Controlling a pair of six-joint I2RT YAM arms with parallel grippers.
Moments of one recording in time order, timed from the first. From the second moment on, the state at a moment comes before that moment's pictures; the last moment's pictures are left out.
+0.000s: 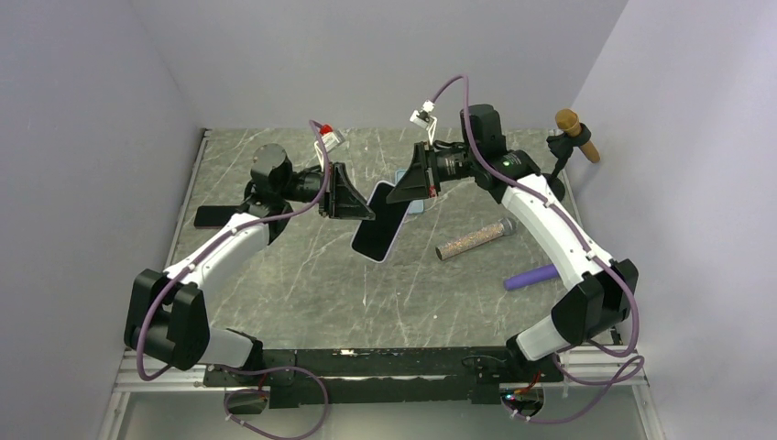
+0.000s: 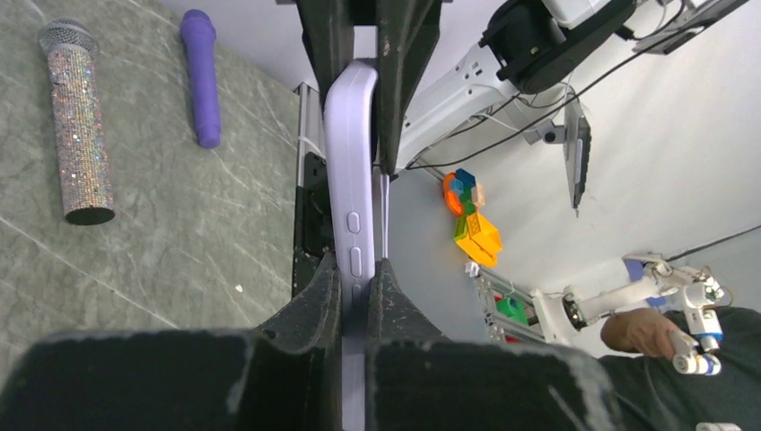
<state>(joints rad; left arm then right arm) -0.38 1.38 0.98 0.53 1.30 -0.88 0.43 1.49 1.50 -0.49 -1.14 0.38</state>
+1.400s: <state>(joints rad) -0.29 1.17 0.69 0.82 0.84 -1.17 0.31 1.53 1.01 1.00 -0.78 1.51</state>
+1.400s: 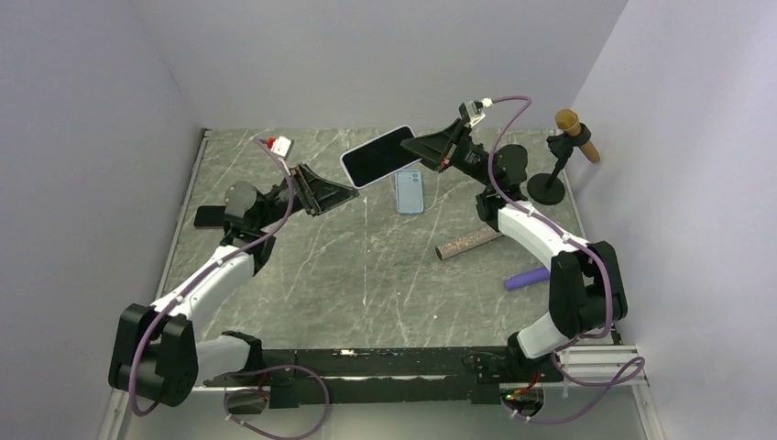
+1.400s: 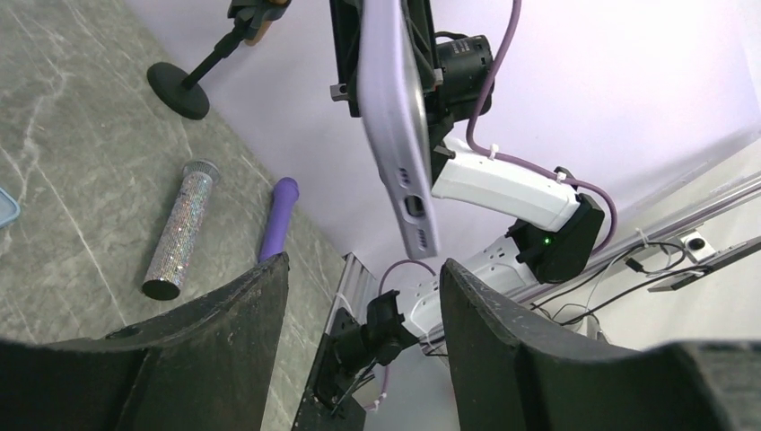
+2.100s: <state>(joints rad) -0.32 1.22 0.70 0.89 0.84 -1.21 0.34 1.53 0.99 1.01 -0.76 1.51</state>
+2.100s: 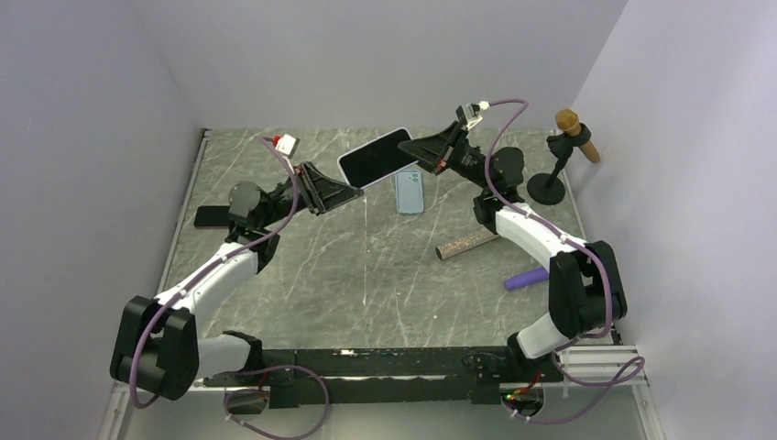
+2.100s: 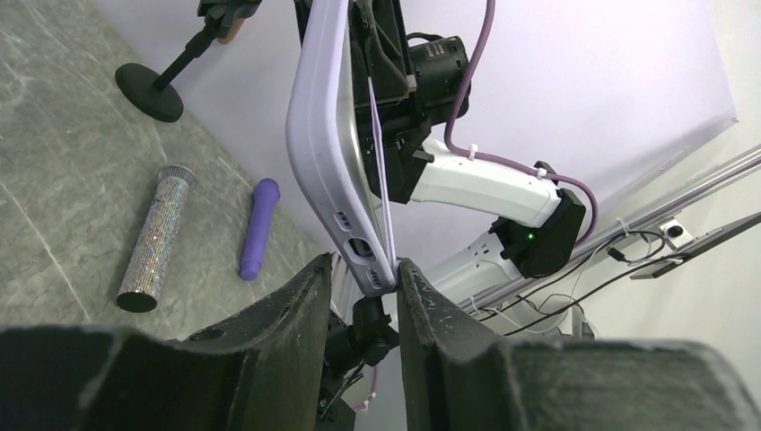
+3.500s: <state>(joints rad) -0.32 1.20 0.68 0.89 0.88 -1.04 0.34 1.76 0.99 1.41 -0.82 1.99</state>
